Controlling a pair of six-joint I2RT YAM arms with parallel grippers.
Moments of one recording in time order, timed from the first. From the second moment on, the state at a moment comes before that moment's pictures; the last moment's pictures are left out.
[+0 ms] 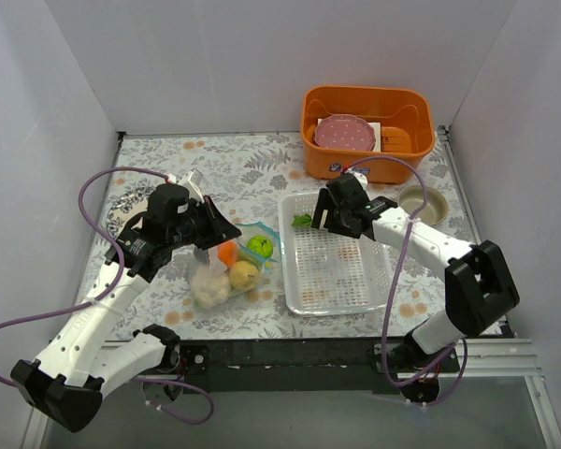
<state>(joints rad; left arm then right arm) -0.47 0.95 1.03 -0.67 0.23 -0.78 0.62 1.49 1.06 -0.46 0.18 0.71</state>
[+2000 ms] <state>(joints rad) -0.47 0.94 1.02 -0.67 0.24 -0.78 0.59 1.62 1.11 -0.43 0.35 0.99</state>
